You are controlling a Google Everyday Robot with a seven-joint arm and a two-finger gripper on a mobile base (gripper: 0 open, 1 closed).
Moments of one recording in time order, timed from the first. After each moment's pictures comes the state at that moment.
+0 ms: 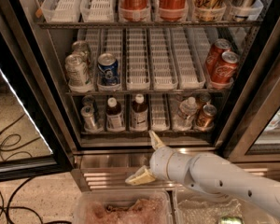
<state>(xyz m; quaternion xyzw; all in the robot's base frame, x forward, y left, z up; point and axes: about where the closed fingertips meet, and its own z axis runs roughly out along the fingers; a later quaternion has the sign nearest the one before) 0.496 -0.004 0.629 -0.51 0.70 0.13 0.49</state>
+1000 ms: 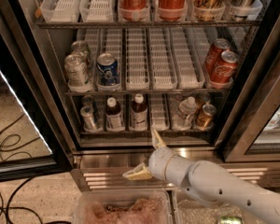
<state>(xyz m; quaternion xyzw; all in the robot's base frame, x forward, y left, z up) 0.511 -0.003 0.630 -0.46 0.69 0.12 0.54</state>
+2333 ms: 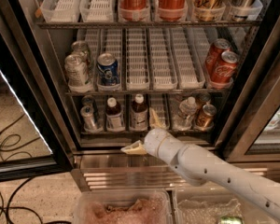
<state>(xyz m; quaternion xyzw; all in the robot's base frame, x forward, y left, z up) 0.600 0.003 0.643 -0.45 0.65 0.06 0.61</state>
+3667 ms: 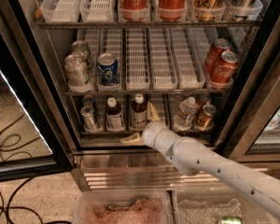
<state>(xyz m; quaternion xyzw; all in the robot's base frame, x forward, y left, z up) 0.641 0.008 0.635 -0.44 0.64 0.05 0.63</state>
